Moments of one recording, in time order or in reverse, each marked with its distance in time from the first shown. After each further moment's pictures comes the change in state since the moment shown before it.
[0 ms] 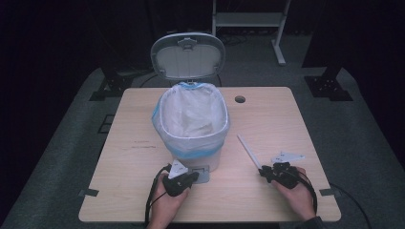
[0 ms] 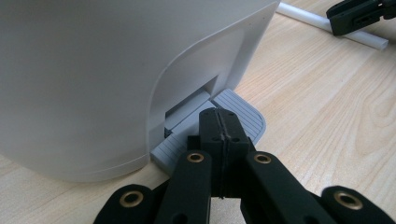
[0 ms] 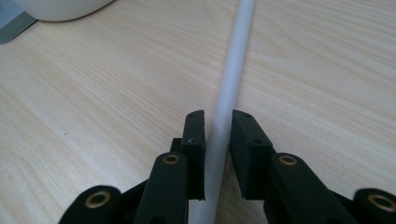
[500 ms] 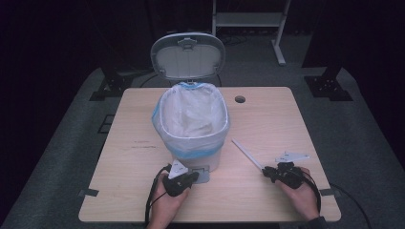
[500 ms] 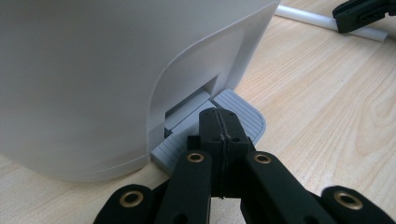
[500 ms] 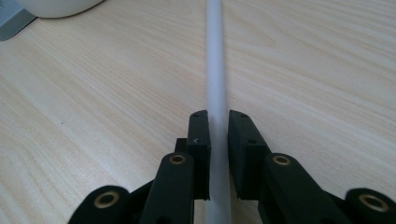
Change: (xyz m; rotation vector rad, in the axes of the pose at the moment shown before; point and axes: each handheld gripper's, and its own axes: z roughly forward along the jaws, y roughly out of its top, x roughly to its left) left arm 0.000 0.000 0.000 0.000 0.001 0.001; right arm -0.009 -0.004 -0.006 0.010 0.019 0.020
